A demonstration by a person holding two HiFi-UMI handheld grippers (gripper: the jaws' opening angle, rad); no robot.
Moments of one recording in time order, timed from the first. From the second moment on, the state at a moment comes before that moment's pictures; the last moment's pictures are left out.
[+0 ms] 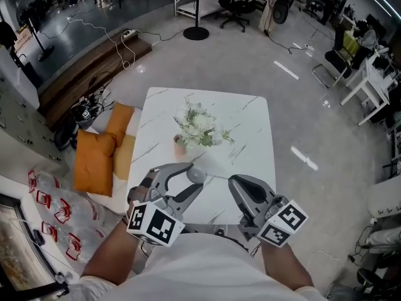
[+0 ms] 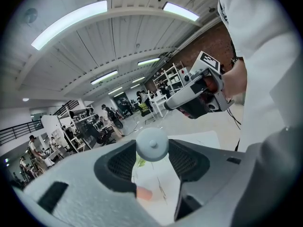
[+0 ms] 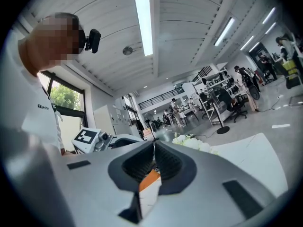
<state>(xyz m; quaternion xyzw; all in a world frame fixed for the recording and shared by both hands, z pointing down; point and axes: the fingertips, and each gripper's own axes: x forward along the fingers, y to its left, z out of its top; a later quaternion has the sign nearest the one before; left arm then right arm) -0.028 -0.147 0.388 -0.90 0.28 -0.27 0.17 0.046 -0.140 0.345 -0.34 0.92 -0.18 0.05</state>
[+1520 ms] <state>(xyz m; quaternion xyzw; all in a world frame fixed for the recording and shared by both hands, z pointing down) -0.062 -0.160 0.353 -0.89 0.34 -0.24 0.17 0.097 -0.150 0.311 -0.40 0.90 -0.13 0.09</state>
